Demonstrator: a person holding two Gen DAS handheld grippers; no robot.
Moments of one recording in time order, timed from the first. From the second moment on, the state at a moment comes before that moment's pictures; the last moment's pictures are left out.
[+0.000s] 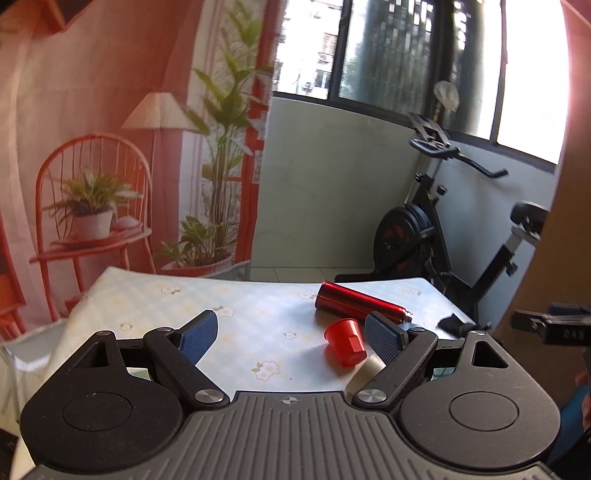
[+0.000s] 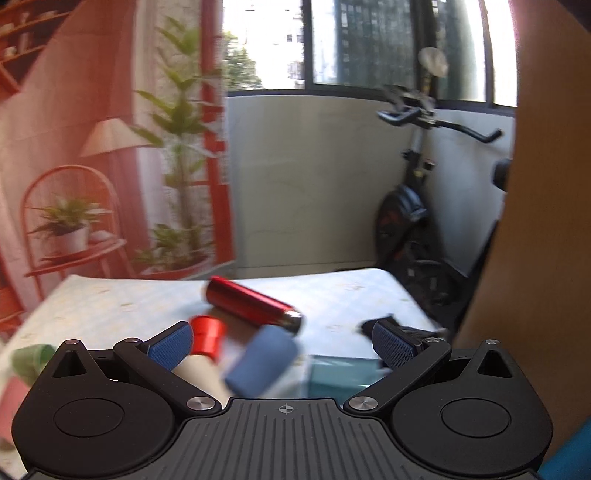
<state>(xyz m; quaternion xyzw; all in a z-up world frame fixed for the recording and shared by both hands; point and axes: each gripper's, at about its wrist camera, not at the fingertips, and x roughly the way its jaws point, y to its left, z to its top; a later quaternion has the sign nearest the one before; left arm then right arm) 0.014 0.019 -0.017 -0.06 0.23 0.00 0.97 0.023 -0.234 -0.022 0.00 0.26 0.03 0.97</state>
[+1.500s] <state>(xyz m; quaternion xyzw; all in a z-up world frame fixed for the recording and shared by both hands) 0.070 0.021 -0.071 -0.08 0.30 0.02 0.95 0.117 -0.274 -0.156 0.10 0.40 0.00 0.91</state>
